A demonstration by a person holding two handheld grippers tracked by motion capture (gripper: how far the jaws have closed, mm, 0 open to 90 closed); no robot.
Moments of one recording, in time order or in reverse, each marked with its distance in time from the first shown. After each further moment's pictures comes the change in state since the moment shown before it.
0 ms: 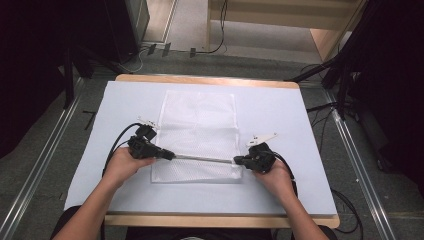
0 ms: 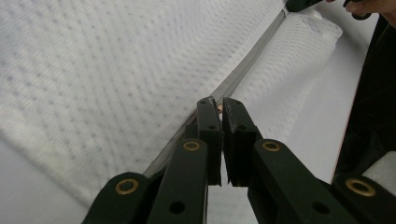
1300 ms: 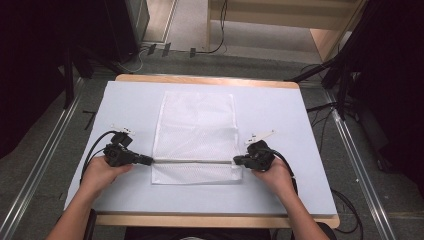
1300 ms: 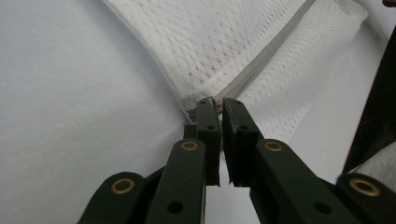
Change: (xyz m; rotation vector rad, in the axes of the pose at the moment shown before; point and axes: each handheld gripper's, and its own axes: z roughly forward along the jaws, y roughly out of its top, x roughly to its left) left arm 0.025 -0.047 -0.031 -0.046 0.036 -0.078; right arm 0.001 0.008 0.000 0.056 0.004 0.019
